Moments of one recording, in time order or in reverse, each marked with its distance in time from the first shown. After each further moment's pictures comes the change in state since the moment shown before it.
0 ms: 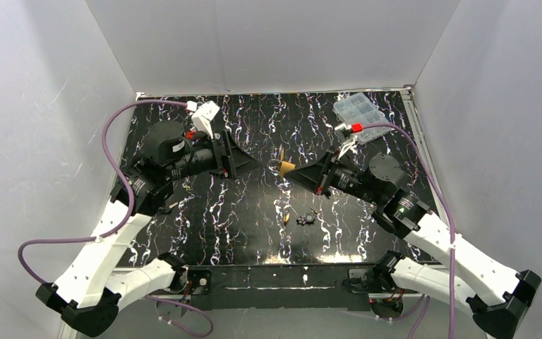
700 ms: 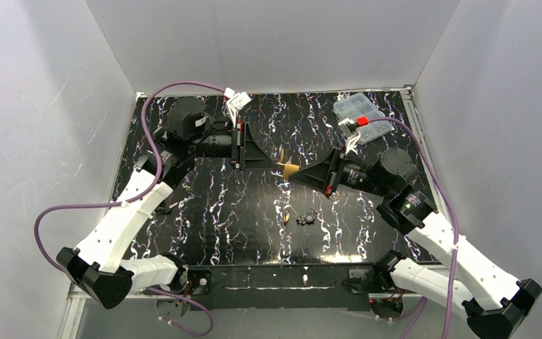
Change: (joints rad) left arm 0.011 0.236 0.122 0.121 0.491 0.069; right arm -0.131 -0.023 0.032 0.024 -0.328 0.105
